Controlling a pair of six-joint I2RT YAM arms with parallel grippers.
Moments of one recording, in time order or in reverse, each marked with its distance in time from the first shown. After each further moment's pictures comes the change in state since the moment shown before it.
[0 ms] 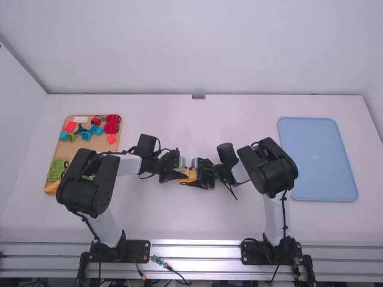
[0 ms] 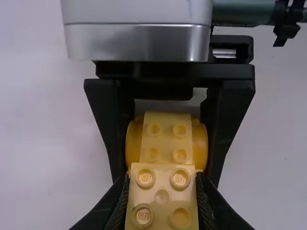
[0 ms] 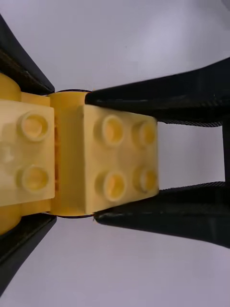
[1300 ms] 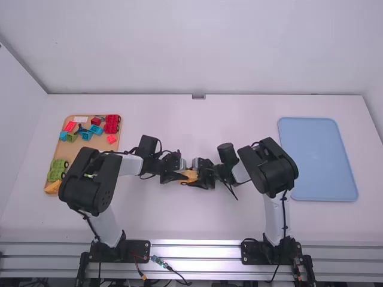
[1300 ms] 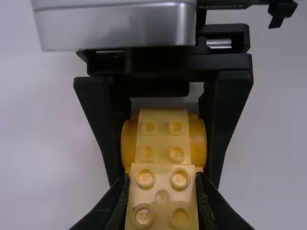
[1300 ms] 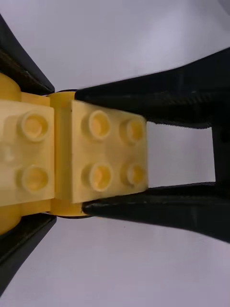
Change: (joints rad) left arm -0.012 0.024 -0.006 0.035 -0.002 0.032; right arm -0.002 0.000 -0.003 -0.003 -0.006 -0.004
